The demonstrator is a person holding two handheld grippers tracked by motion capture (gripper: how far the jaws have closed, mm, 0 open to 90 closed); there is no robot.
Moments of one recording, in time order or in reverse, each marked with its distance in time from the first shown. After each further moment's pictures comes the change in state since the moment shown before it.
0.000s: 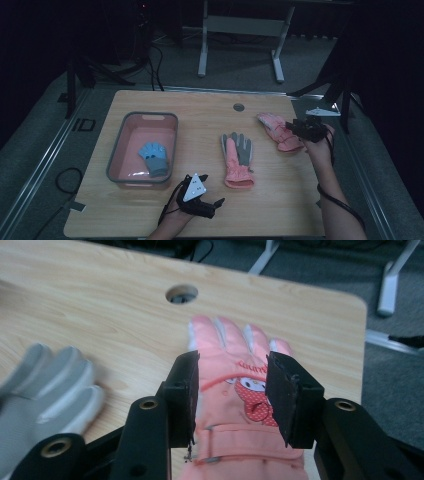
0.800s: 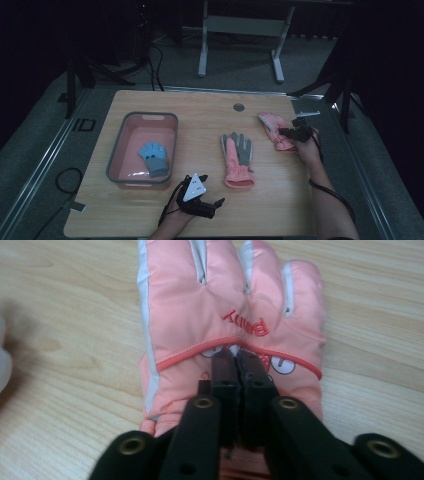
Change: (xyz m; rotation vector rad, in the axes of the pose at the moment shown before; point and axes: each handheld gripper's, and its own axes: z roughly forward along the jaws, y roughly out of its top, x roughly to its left) left arm -0.001 -0.001 0.000 0.003 0.002 -0.012; right arm -0.023 -0.027 0.073 0.219 0.029 0.043
